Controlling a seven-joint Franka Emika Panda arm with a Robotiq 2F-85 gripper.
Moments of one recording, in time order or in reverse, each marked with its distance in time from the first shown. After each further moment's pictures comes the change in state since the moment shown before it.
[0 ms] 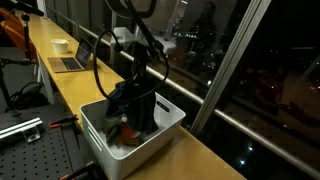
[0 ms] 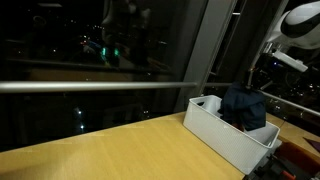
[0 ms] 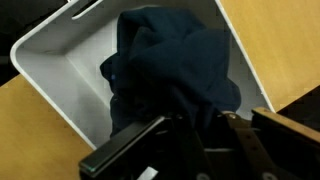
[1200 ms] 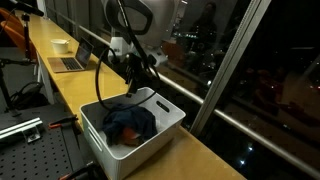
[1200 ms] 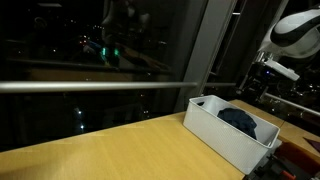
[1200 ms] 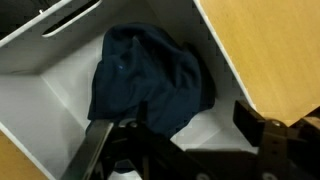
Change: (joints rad) arm 0.012 0.069 0.024 -0.014 0.071 0.014 -0.039
